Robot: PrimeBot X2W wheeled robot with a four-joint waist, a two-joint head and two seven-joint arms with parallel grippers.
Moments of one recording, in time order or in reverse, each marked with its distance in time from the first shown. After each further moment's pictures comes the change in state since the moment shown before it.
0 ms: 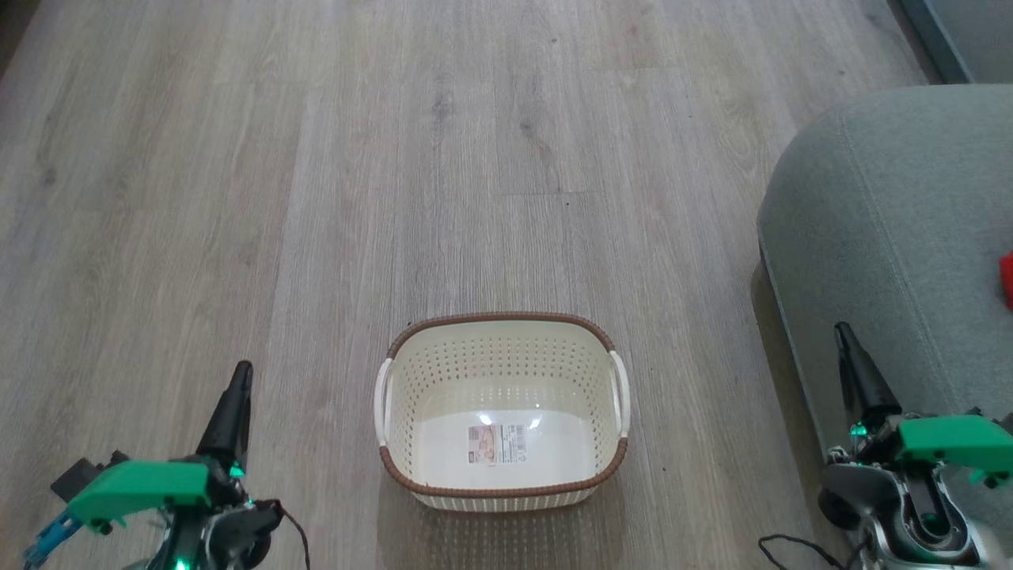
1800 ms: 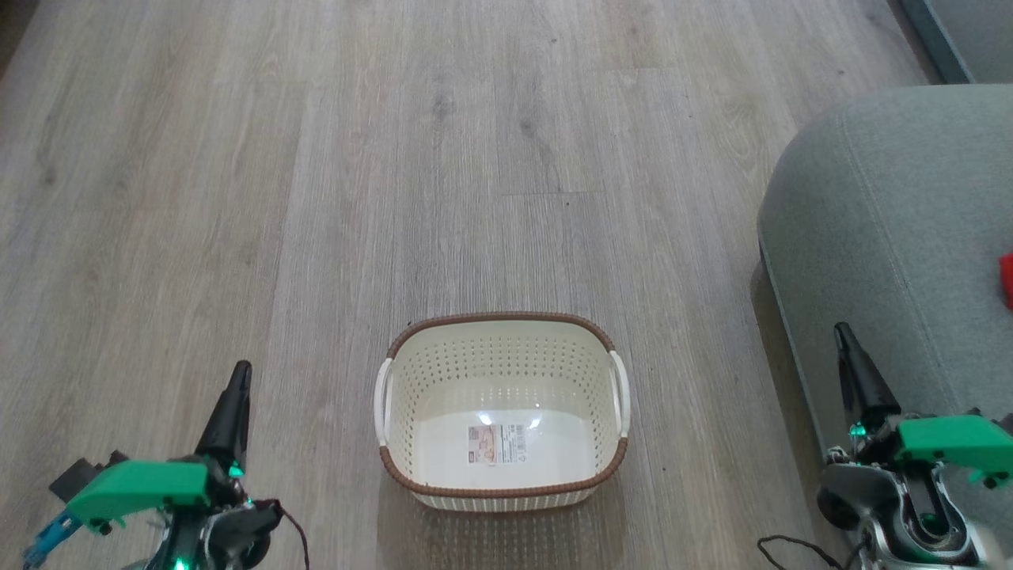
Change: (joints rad) left arm 0.000 0.000 0.002 -0.002 0.000 0.000 0.000; right arm 0.000 0.003 -0.001 0.000 0.001 0.000 0.000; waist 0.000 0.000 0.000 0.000
